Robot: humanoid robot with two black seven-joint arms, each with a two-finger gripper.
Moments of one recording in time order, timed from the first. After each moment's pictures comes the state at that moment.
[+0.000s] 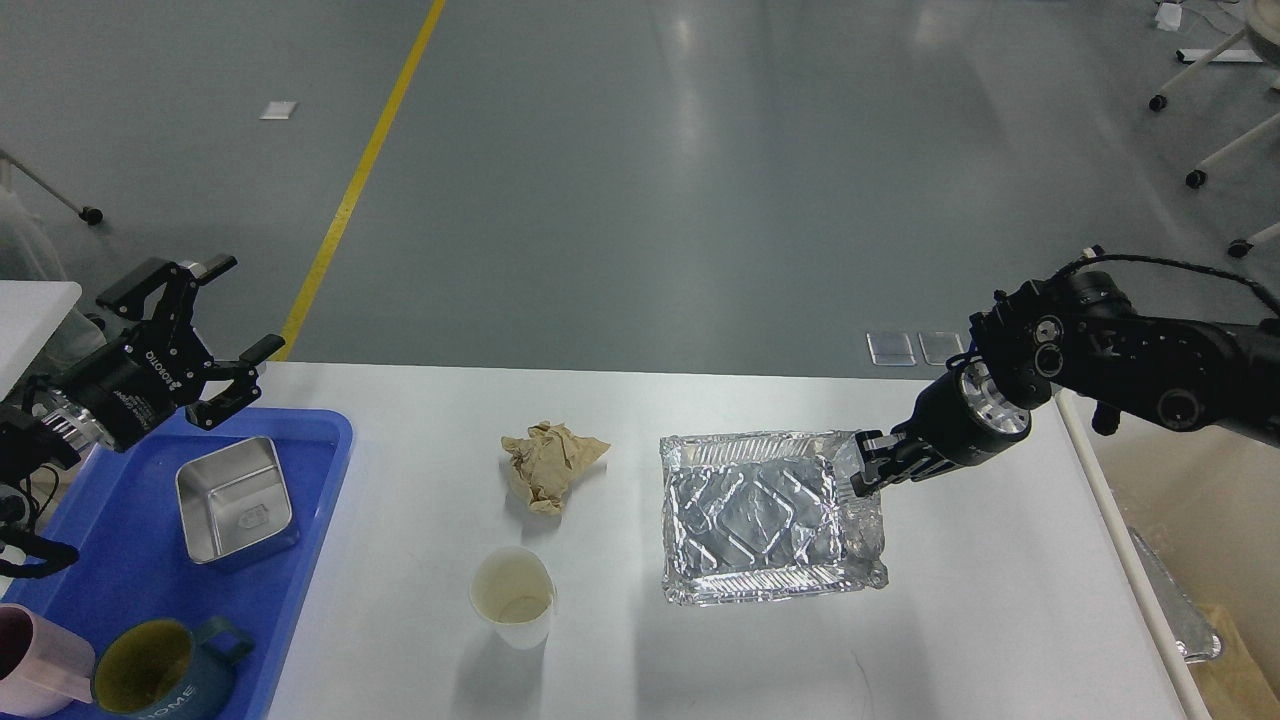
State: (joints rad) left arm -0.59 0.58 -0.89 -0.63 0.54 -0.82 -0.31; right arm 1.25 -0.51 -0.19 1.03 -0.93 0.83 0.09
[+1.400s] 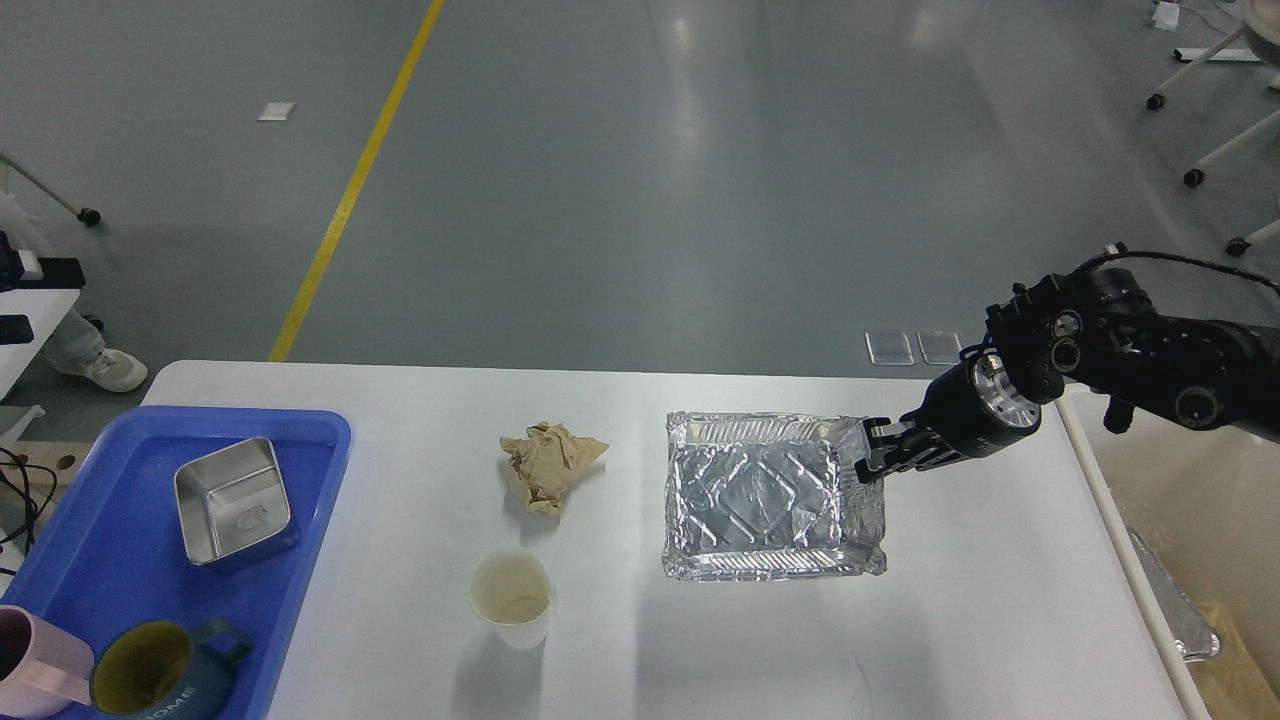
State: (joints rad) left arm -0.77 1.26 -0.75 -1.13 1.07 -0.96 -0.34; right arm 1.23 -0.54 -0.15 1.03 -0.93 0.82 0.09
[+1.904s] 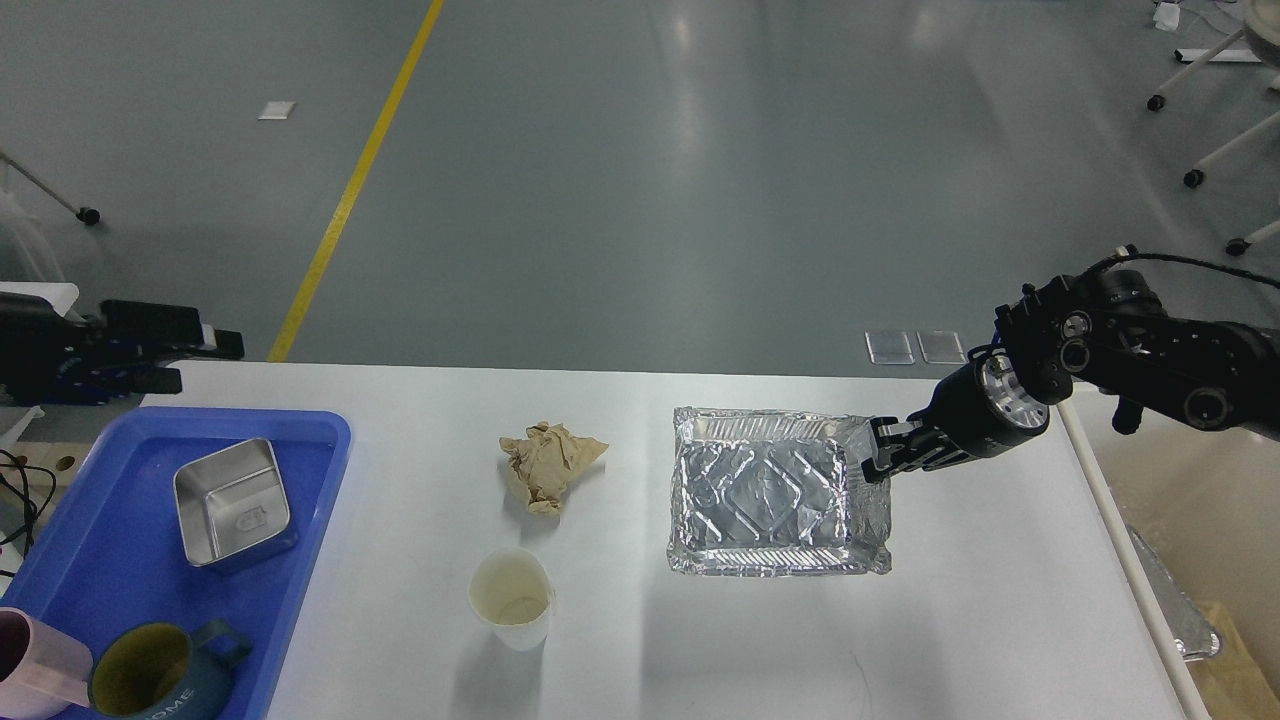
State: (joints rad) left arm -0.76 0.95 -0.73 -1.13 1.22 -0.96 -0.17; right arm 1.22 -0.55 -0.14 1.03 -0.93 0.82 0.09
